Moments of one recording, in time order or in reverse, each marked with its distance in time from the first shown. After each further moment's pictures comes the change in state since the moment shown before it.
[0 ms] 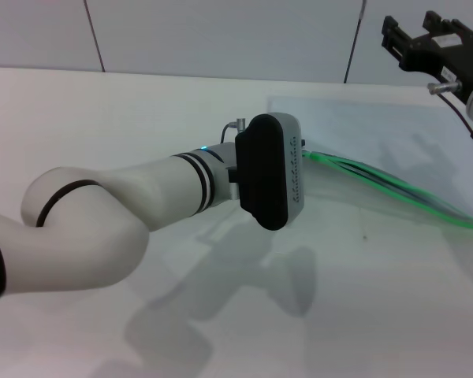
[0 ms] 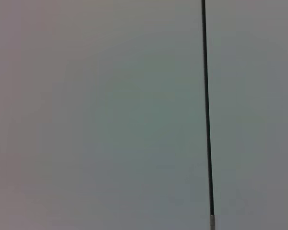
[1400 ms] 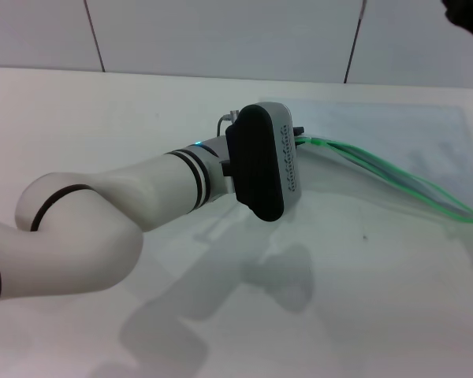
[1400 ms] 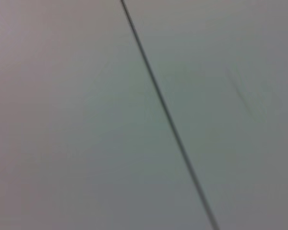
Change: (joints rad) left arm 0.018 0.000 -0.006 -0.003 -0.015 -0.070 -0.022; right arm -0.072 -0.014 -0.017 0.067 -0.366 -0.428 0.665
